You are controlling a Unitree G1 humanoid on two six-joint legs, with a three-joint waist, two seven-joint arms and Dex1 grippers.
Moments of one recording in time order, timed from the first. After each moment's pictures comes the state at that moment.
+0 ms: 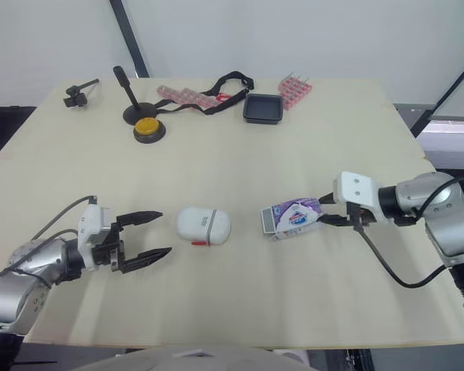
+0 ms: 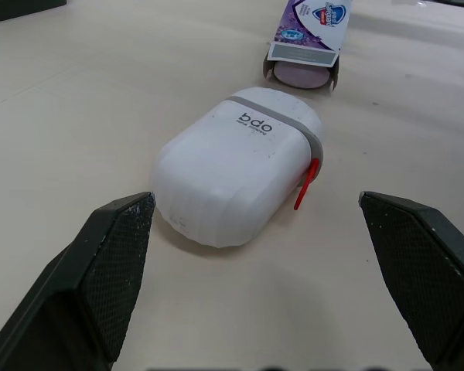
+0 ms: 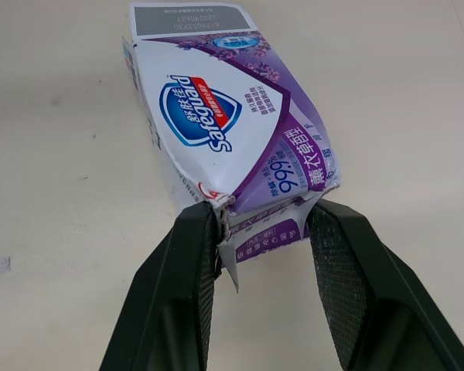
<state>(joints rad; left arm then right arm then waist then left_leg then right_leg) 0.12 0.63 0.10 -0.21 -0.50 0.13 -1.12 -0.28 -0.99 0.06 -0.06 0.22 0.17 1.29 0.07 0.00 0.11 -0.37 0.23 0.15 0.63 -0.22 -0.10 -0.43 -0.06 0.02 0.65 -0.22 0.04</state>
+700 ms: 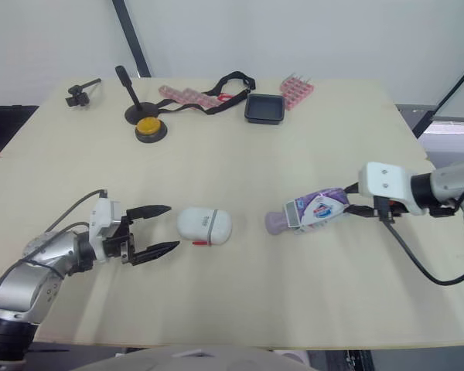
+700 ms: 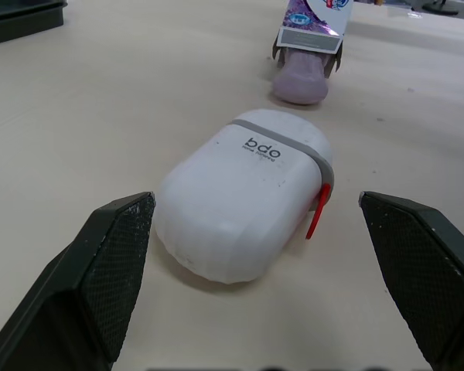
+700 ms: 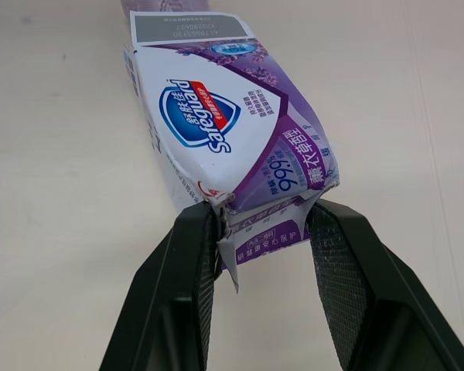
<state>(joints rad) 0.04 0.59 0.05 -0.17 -0.48 0.12 -1.12 -0.23 -1.15 -0.08 -0.01 0.22 0.10 1.32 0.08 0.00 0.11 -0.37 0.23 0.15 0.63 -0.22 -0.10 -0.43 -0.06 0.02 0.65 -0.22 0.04</state>
